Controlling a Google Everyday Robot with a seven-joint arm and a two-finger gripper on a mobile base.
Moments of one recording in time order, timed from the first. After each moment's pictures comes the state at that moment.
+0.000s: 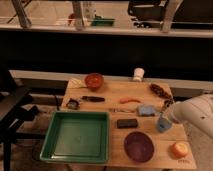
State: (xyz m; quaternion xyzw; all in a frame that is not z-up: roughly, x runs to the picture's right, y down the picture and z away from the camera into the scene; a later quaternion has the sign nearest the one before) arm 0.325 0.130 0.731 -0.12 0.02 0.30 0.95
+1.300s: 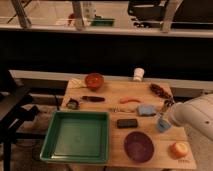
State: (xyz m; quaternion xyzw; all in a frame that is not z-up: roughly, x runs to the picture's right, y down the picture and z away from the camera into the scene) arm 0.304 0.128 0.682 -0.12 0.03 0.28 0.95
